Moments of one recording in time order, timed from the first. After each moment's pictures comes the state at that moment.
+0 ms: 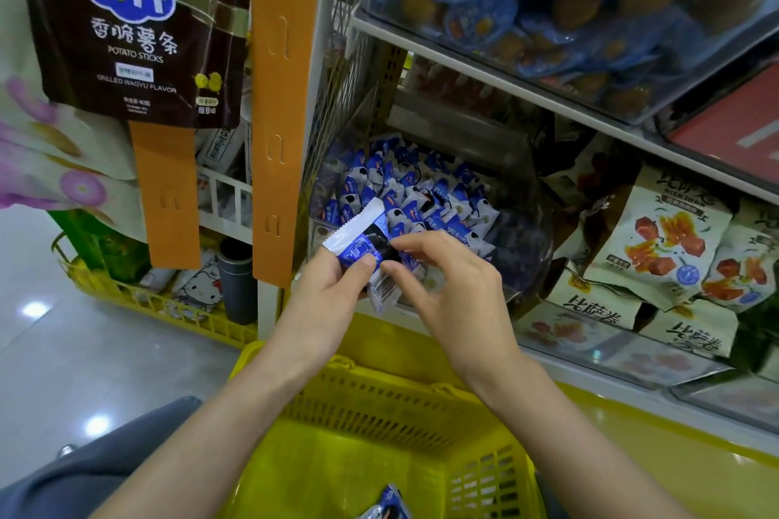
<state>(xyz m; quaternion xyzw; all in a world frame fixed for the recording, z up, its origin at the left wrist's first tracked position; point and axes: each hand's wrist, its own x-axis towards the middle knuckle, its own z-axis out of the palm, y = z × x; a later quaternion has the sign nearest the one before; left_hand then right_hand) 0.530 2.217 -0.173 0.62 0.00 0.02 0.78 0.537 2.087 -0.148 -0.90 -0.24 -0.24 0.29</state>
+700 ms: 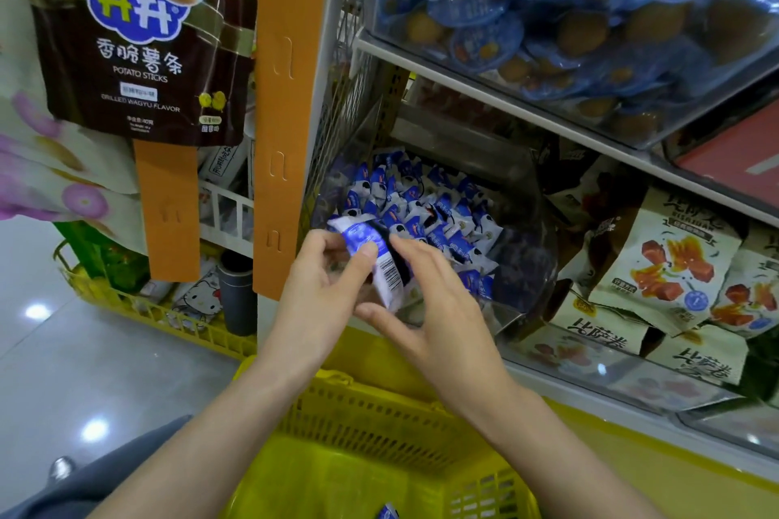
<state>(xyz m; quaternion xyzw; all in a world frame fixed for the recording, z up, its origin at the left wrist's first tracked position) 0.538 2.223 -0.159 0.63 0.04 0.09 0.77 0.537 2.093 -0.150 -0.92 -0.22 -0.08 0.31</state>
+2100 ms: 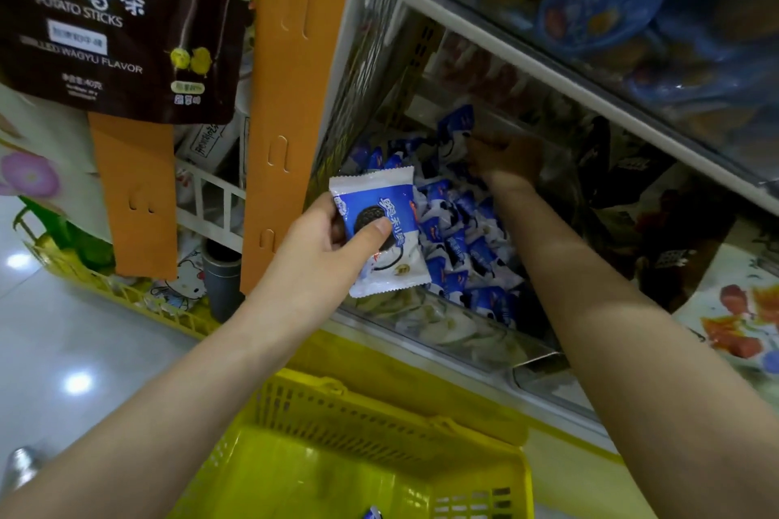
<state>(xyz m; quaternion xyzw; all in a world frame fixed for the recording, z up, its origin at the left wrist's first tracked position) 0.589 2.243 -0.161 0.64 -0.02 0.04 0.76 0.769 2.070 -0.140 -0.88 0.10 -0.15 0.45</state>
